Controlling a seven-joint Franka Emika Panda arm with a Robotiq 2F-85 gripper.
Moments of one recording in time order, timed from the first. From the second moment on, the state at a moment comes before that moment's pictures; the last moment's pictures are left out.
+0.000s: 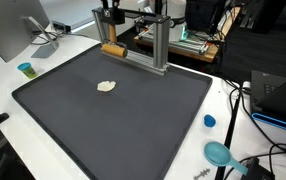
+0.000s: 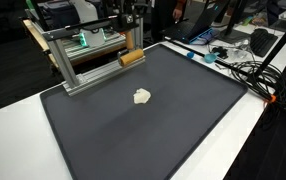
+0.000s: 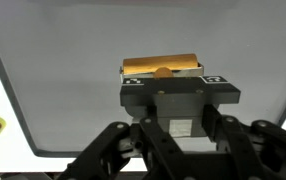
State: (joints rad) arm -0.08 -0.33 -0.06 -2.41 0.01 2.29 -0.15
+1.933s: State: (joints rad) arm -0.02 -0.64 0.00 -2.61 0.00 2.01 0.07
